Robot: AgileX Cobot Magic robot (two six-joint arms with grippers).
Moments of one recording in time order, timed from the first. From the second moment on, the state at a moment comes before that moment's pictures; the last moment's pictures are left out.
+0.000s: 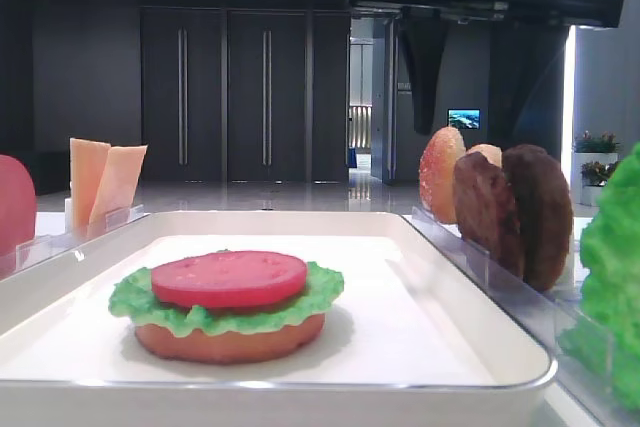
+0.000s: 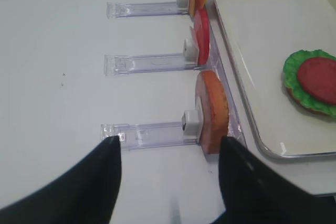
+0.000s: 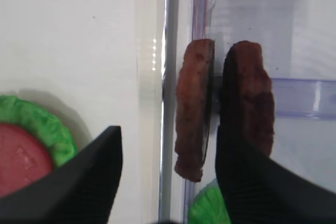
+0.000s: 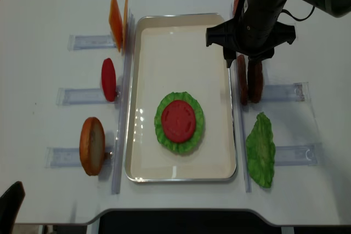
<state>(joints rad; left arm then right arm) 0.03 -0.02 -0.47 -0.09 1.11 0.07 0.57 1.80 -1.41 0.00 1.07 0.50</state>
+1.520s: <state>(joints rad) 0.03 -0.02 -0.47 -0.09 1.11 0.07 0.57 1.88 -1.41 -0.03 1.04 0.50</state>
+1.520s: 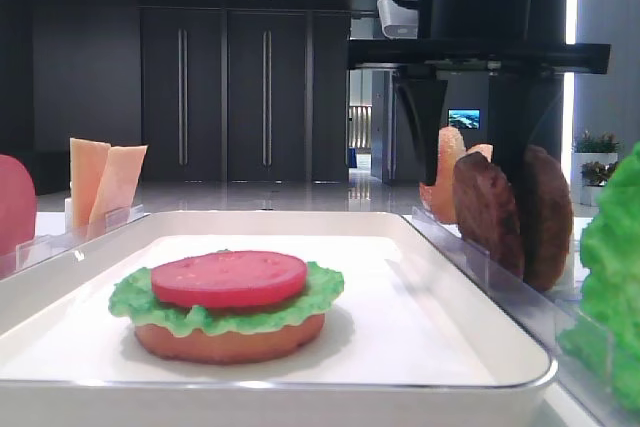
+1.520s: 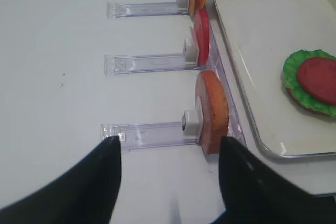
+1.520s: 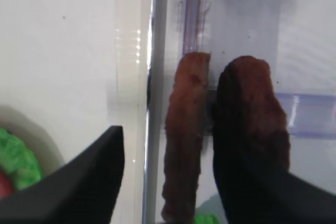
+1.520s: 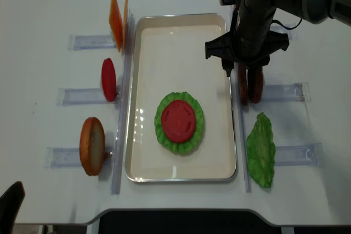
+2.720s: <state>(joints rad) 0.03 -0.02 -0.47 -0.09 1.11 0.07 0.57 1.87 -1.45 -0.08 1.17 0.49</state>
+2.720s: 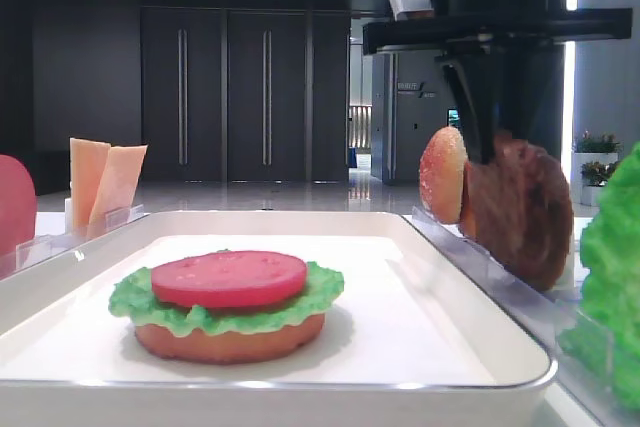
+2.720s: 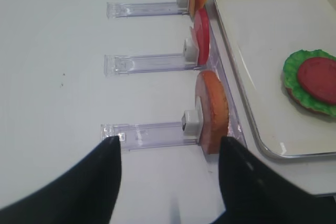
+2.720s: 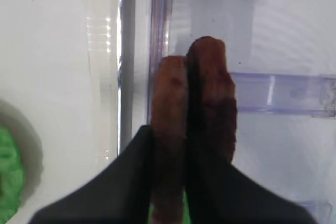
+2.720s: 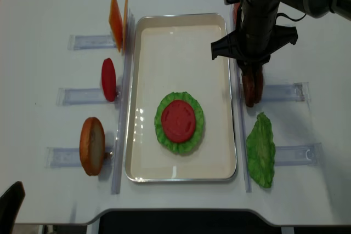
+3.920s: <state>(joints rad) 0.03 -0.02 -0.47 -0.09 1.11 0.07 0.66 1.69 -1.35 0.42 0.90 0.20</state>
